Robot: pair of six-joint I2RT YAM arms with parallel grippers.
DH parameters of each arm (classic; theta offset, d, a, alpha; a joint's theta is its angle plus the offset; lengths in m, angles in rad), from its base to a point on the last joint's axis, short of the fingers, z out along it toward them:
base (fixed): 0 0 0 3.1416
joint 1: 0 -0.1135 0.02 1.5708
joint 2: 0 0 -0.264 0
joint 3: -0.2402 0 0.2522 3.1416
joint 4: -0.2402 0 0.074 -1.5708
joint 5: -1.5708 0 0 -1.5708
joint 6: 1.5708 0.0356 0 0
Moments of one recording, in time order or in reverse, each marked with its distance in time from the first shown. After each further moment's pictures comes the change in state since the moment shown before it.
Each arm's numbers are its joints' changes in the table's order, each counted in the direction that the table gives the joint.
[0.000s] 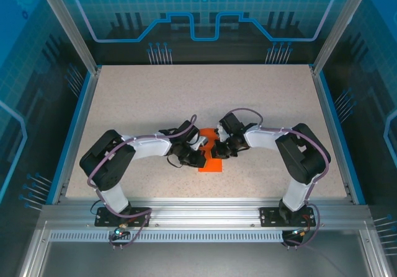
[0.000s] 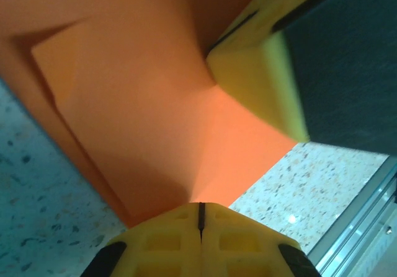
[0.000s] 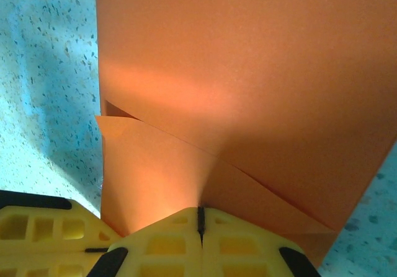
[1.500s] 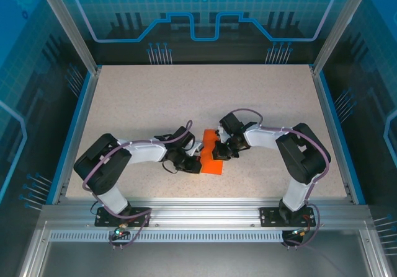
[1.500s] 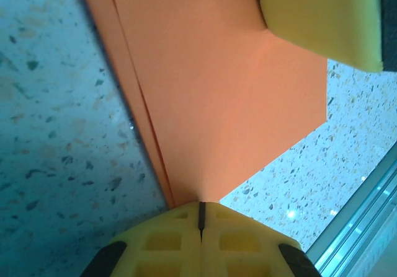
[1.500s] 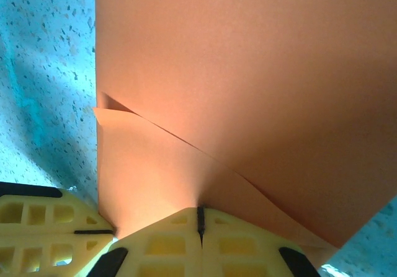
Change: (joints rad) left arm 0.000 -0.063 0.132 0.045 -0.011 0.000; right arm 0.005 0.001 -0.019 -0.082 -0.001 -0.009
